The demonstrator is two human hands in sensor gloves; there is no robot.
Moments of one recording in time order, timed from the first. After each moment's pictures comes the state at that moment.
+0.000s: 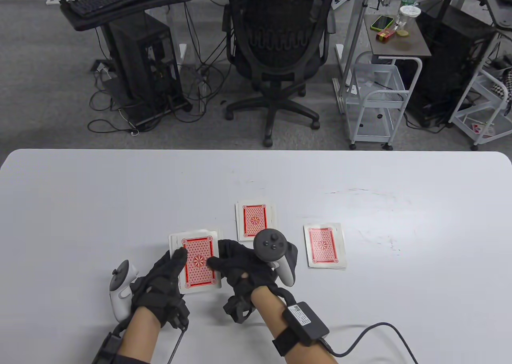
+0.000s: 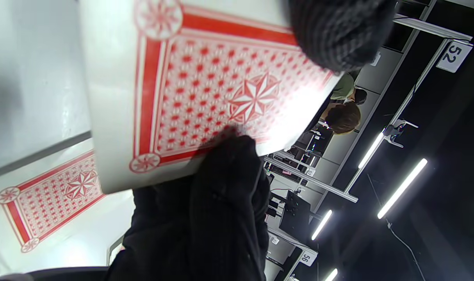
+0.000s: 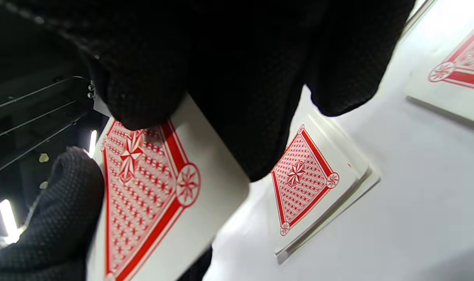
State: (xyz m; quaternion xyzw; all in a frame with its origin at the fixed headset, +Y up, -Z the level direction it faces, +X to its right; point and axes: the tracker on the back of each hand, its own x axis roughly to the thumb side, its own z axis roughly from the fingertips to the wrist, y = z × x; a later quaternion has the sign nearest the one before) left_hand -0.257 -0.788 -0.333 -0.16 0.06 0.81 0.56; right_hand 0.000 -0.736 -0.377 0.12 0.11 0.83 0.53
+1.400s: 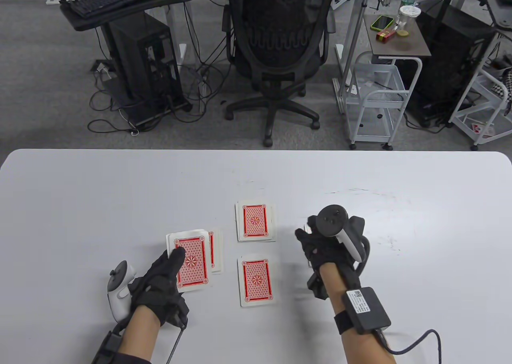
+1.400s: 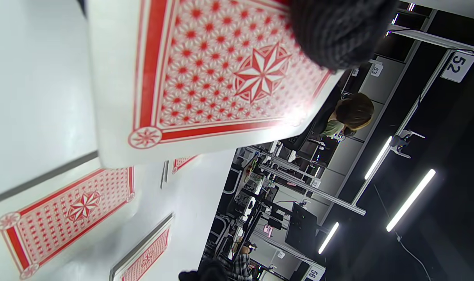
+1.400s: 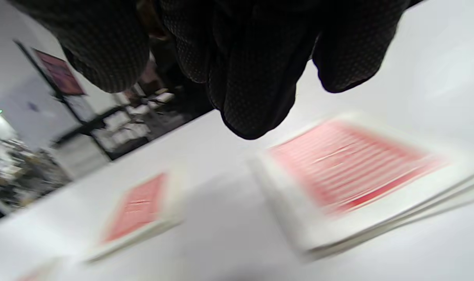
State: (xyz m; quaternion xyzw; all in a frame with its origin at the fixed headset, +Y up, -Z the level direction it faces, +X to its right) left_hand -0.258 -0.786 -0.331 -0.15 0.08 0.80 0.57; right_hand 0.128 -0.694 -0.398 -0.01 0.07 0.95 0.31
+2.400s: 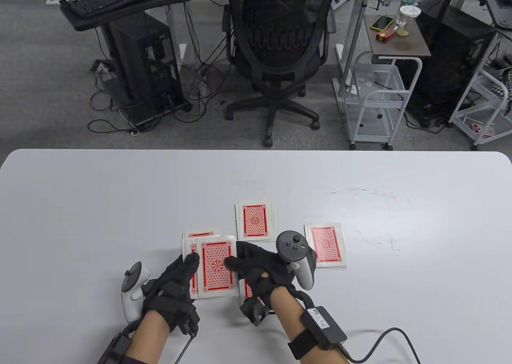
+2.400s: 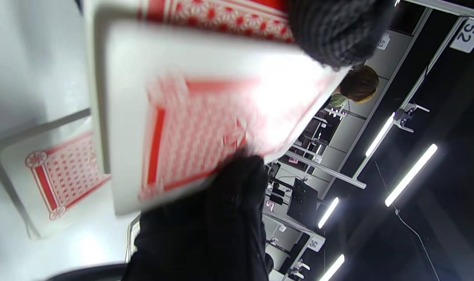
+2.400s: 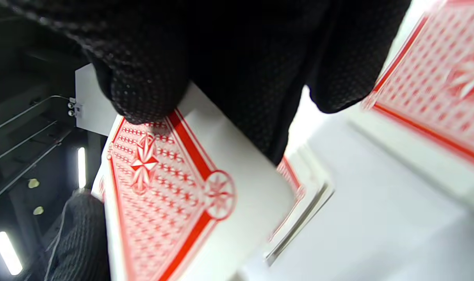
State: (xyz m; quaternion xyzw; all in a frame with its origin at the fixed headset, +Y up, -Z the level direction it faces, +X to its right) left_hand -0.236 -0.785 -0.326 -0.17 0.06 0.80 0.57; right_hand 0.046 -0.742 -0.375 0.08 0.14 0.81 0.57
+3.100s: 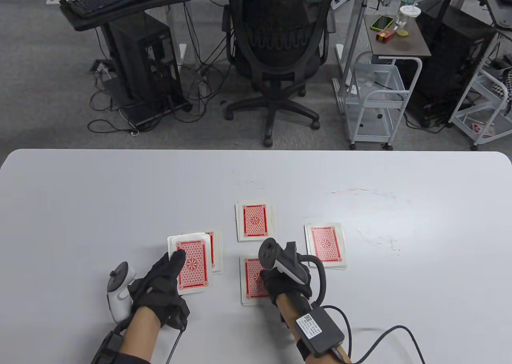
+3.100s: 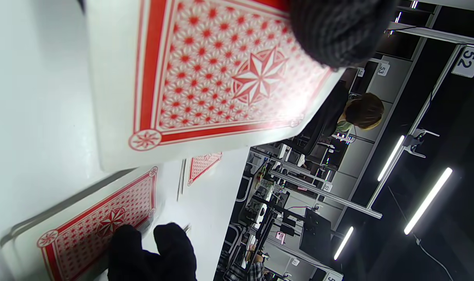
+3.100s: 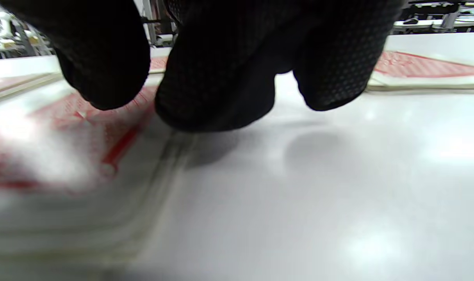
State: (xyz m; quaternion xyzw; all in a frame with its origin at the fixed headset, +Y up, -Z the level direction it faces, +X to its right) left_hand -0.263 -0.791 -0.330 -0.15 0.10 0.78 0.60; right_hand 0.052 -0.755 -0.377 0.02 0.11 0.99 0.05
